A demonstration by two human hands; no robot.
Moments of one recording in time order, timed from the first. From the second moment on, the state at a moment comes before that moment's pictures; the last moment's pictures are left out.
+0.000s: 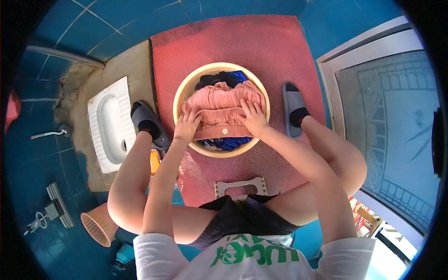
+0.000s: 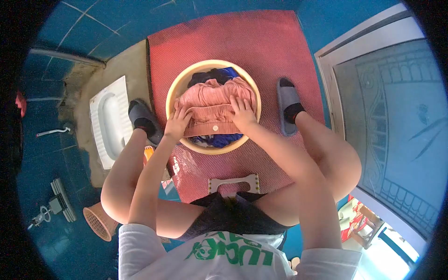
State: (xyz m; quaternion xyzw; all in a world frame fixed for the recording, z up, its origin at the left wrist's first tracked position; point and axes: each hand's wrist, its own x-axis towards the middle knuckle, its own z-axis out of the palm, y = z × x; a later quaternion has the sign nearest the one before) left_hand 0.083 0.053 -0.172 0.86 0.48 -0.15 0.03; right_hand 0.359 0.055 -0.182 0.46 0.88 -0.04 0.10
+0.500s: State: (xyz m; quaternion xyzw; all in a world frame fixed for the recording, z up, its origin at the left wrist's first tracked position) left_hand 0.073 0.096 -0.089 0.81 0.56 -0.13 0.09; right_hand 0.372 0.096 -0.102 0.55 0.82 -0.13 0.12
